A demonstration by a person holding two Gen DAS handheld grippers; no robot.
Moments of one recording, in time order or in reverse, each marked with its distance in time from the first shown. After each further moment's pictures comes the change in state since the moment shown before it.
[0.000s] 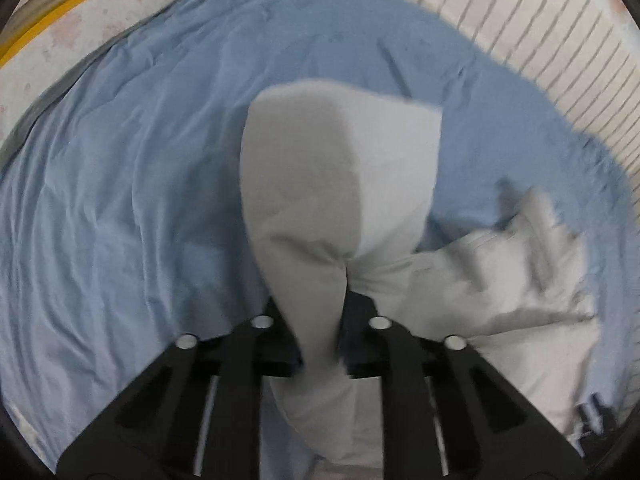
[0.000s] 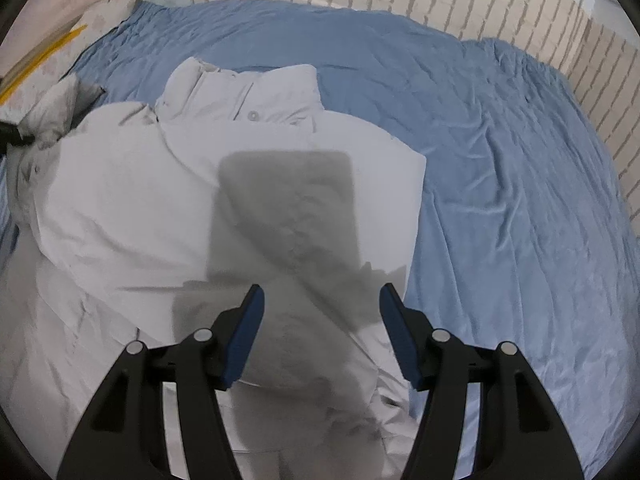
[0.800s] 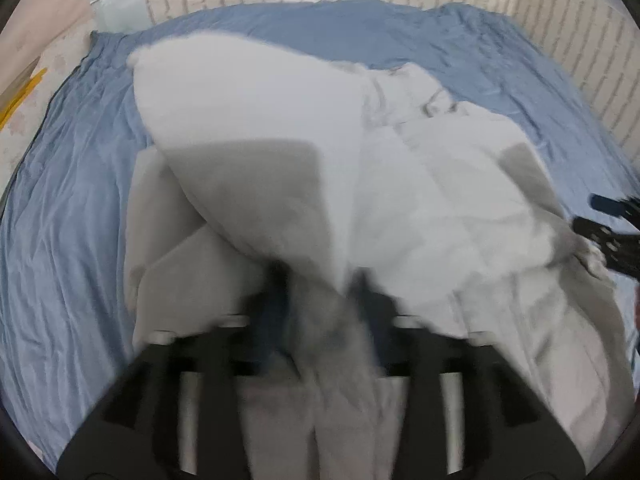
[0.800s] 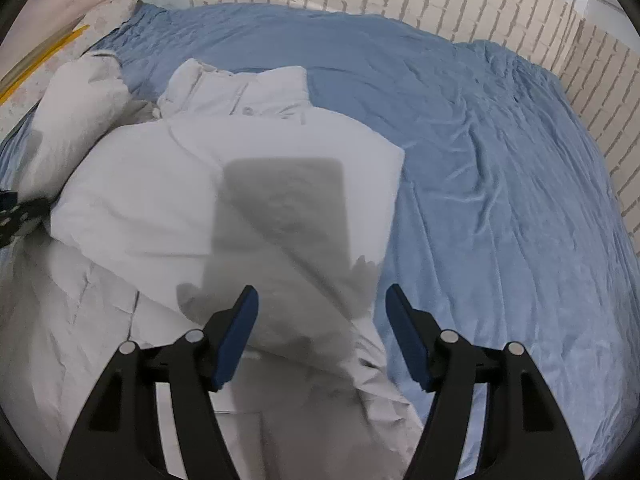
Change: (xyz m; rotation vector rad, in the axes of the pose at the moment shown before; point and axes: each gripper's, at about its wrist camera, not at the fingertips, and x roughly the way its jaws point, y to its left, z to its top) left arm -0.053 -0.159 -0.178 0.584 -0.005 -0.087; right arm -0.023 -0.016 -0.016 0.010 -0.008 -0.012
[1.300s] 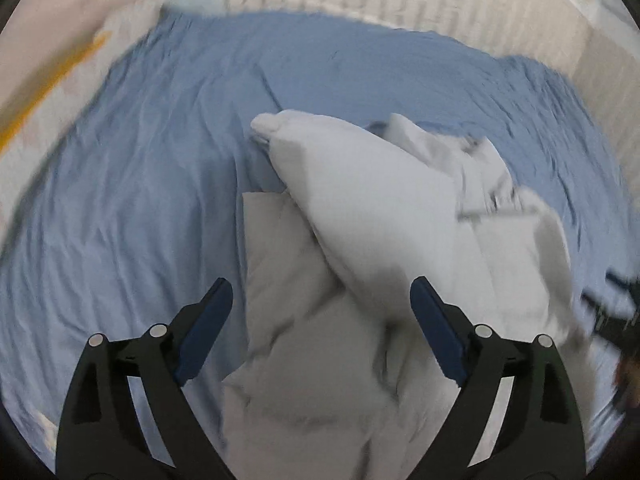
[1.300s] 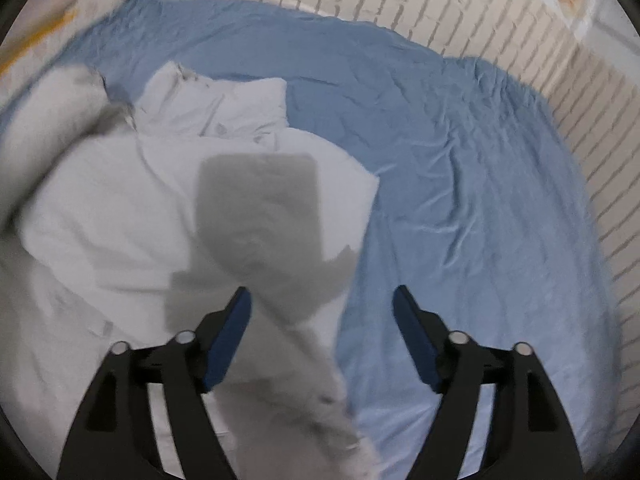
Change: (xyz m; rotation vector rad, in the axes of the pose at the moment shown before) left arm -0.047 0.106 0.054 -0.277 0.014 0.073; right arm 0.007 -0.002 0.034 -0.104 0.006 -0.140
